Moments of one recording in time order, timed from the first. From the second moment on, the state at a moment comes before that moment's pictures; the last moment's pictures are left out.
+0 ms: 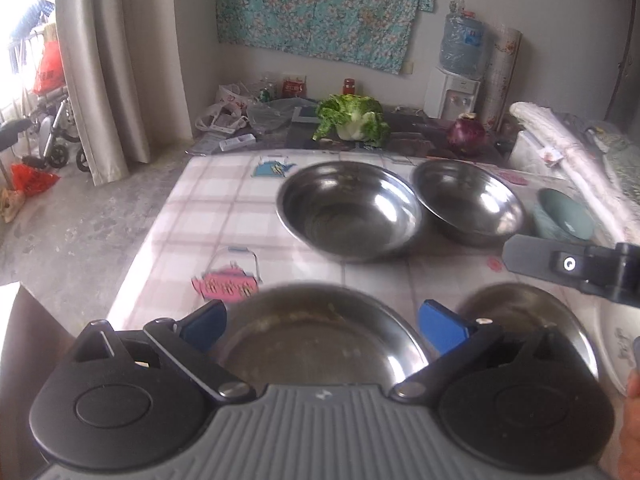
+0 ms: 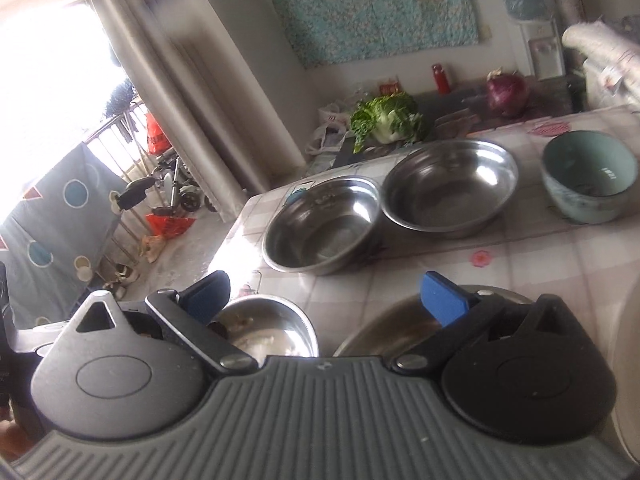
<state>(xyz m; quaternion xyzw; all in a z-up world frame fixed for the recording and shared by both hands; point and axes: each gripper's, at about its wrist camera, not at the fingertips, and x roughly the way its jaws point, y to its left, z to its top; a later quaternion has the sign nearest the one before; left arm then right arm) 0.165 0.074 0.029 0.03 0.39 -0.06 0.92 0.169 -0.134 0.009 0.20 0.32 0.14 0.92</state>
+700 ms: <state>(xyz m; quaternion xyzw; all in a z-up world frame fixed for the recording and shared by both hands) 0.338 0.064 -0.018 0.04 0.45 -0.02 0.89 0.296 -0.124 -0.067 0.27 0.40 0.10 0.87</state>
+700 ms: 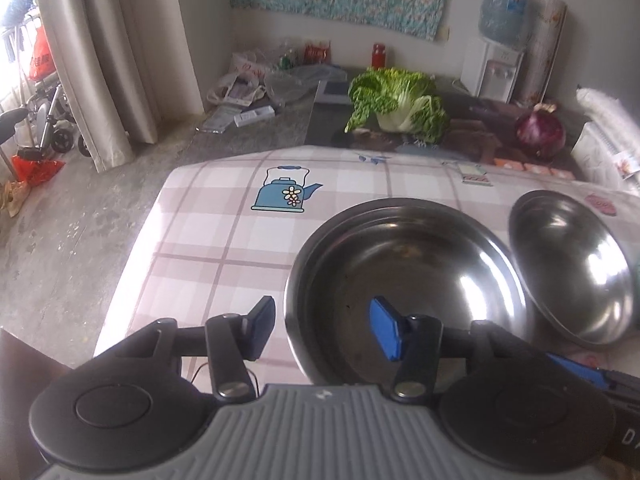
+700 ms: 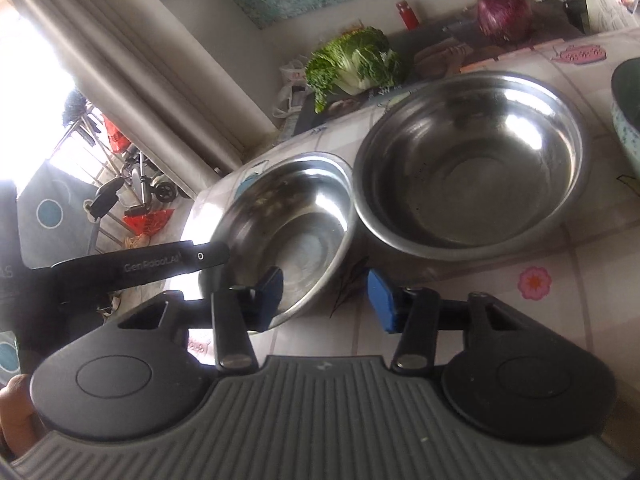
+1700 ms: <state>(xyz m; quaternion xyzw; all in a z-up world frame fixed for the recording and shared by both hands) 0.365 0.079 -0.030 0.02 0.52 -0.01 0.85 0.306 -0.124 -0.071 0.26 0.40 0.12 0.87</state>
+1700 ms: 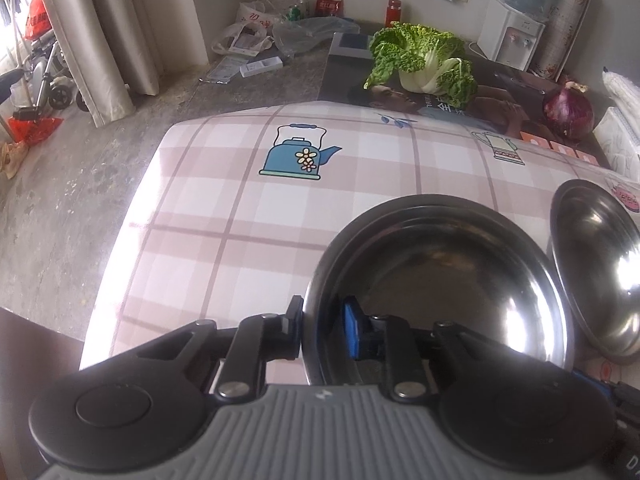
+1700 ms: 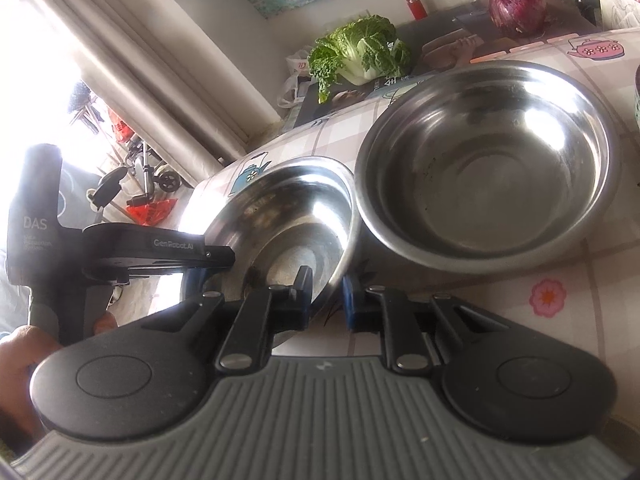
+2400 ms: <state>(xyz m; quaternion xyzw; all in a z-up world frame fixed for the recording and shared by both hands) 0.319 0.079 0.030 0.03 0.48 -0.02 0.88 0.273 -0.130 -0.031 0.27 0.37 0.15 0.88</state>
